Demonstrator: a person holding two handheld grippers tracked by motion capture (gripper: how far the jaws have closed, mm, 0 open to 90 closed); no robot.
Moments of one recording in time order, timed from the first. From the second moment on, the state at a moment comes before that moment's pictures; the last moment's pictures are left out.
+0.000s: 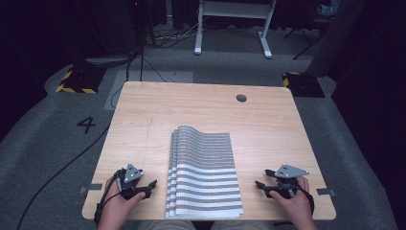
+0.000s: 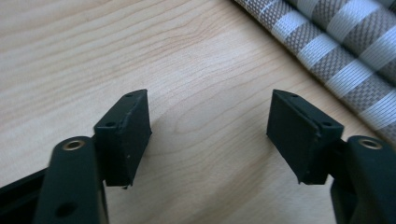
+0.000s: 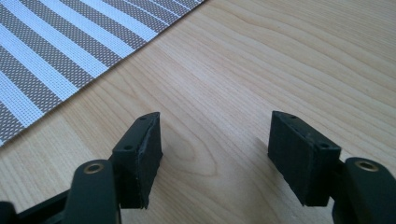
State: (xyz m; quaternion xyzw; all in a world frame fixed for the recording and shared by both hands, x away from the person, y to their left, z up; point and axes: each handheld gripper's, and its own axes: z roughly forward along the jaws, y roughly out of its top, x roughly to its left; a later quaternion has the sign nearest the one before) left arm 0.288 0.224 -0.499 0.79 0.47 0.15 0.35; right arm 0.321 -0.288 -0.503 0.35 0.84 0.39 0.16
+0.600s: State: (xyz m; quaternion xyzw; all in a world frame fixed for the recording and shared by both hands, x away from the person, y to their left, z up) left arm 0.272 0.169 -0.427 0.82 0.41 0.16 0.37; right arm 0.322 -0.288 -0.503 0.35 0.84 0.39 0.16
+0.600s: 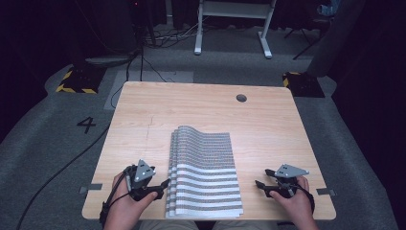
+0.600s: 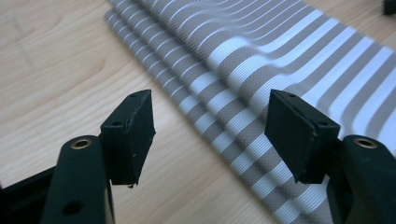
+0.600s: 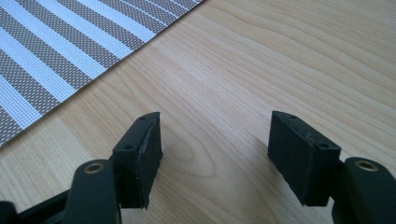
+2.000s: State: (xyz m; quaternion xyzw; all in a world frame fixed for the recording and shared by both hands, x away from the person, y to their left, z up) left arm 0.301 0.095 -0.433 0.85 0.36 0.17 0.34; right arm 0.328 -0.283 -0.489 0.35 0.84 0.39 0.18
